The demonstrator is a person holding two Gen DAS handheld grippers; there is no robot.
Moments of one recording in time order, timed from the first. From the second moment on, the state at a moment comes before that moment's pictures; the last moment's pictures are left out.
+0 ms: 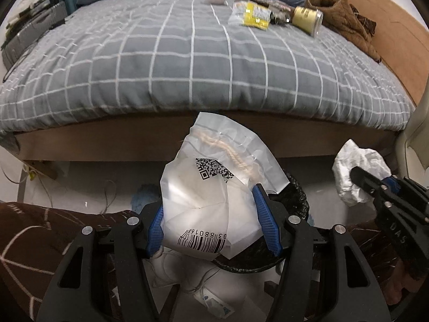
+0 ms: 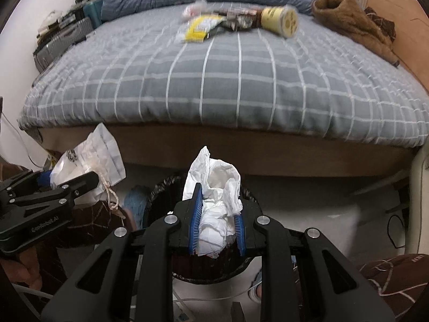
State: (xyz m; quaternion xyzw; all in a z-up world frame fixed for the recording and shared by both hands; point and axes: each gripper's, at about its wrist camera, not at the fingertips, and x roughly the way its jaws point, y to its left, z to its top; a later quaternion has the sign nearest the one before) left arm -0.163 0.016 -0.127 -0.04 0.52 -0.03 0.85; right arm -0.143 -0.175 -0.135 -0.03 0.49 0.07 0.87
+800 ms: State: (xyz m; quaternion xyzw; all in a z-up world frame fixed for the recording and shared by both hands) left arm -0.112 0.023 -0.210 -0.03 0.59 -0.01 0.81; right arm -0.104 -0.157 -0.218 -0.05 0.55 0.10 0.83
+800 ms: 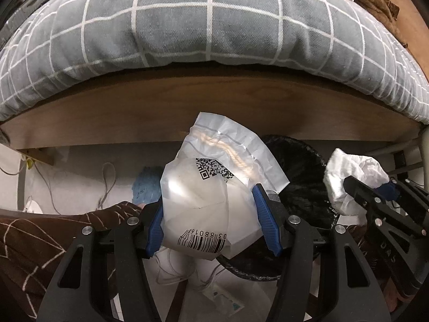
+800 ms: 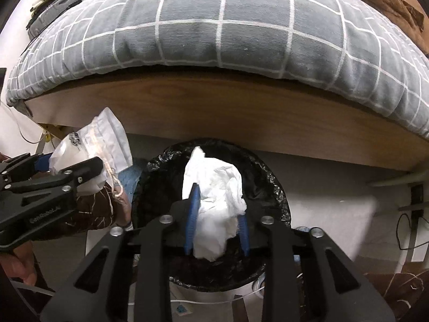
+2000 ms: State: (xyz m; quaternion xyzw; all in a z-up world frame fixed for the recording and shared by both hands) left arm -0.110 -0.076 -0.208 0.02 0.58 -0.09 0.81; right arm -0.115 -0.269 -0.186 -0.02 0.50 -0.04 0.87
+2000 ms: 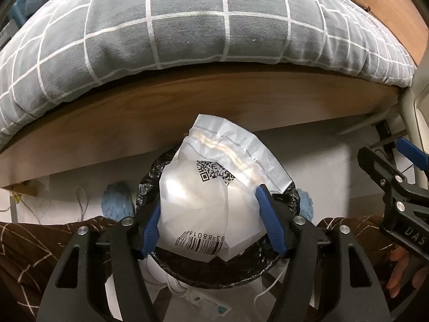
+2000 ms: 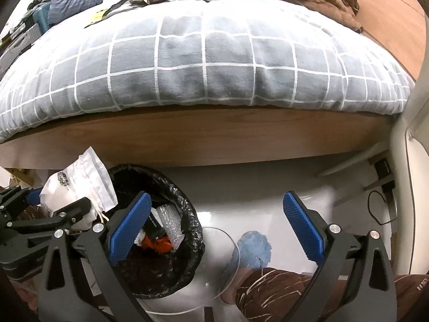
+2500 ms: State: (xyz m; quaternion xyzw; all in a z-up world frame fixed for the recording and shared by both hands) left arm -0.113 -0.074 -0.188 0.03 0.55 -0.08 0.83; right arm -0.112 -0.267 -0.175 -0.02 0.48 -0.05 0.87
